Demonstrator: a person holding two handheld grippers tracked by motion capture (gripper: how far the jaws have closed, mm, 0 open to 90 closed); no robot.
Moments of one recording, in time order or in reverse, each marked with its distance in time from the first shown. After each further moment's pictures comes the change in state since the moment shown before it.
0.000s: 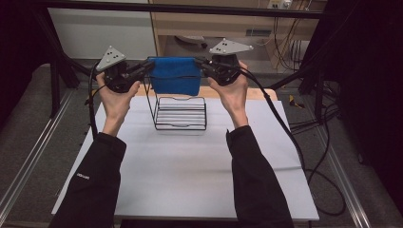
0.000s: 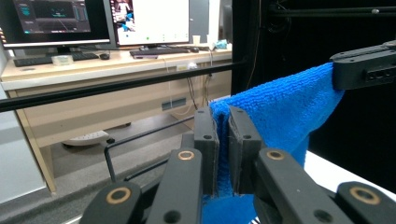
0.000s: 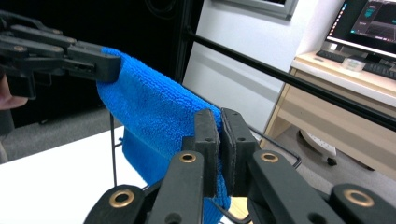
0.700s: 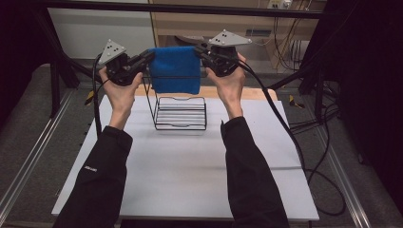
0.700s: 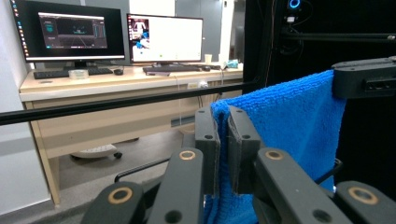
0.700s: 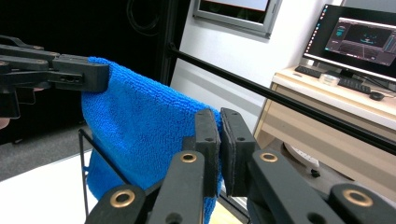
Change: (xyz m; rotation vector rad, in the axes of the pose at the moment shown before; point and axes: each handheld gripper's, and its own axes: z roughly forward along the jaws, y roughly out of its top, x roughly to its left) left arm 0.007 0.005 0.015 -0.084 0.040 -0.038; right arm -0.011 0.010 0.013 -0.069 -0.070 -0.003
